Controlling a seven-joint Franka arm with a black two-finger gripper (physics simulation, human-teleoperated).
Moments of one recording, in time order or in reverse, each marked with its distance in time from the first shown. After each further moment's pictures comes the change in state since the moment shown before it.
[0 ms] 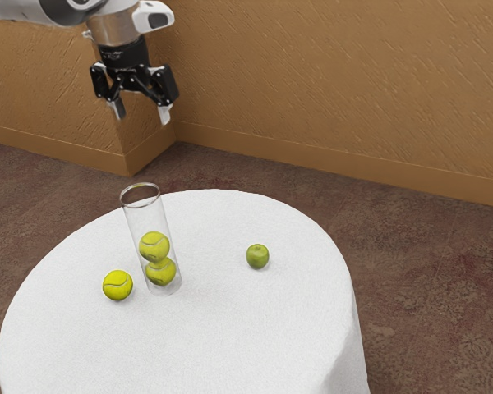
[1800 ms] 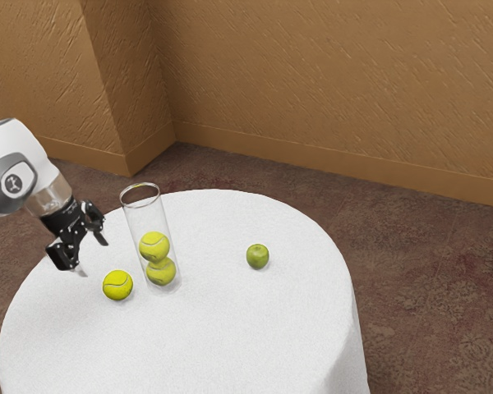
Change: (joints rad) arm -0.825 -0.358 1.185 -0.970 -0.017 0.744 -1.342
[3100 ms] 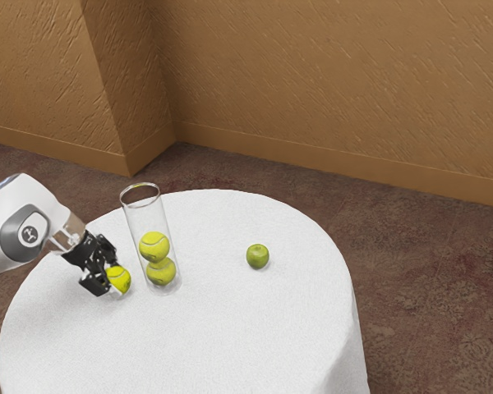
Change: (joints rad) arm -0.706 -0.228 0.803 -0.007 0.182 0.381 -0.293
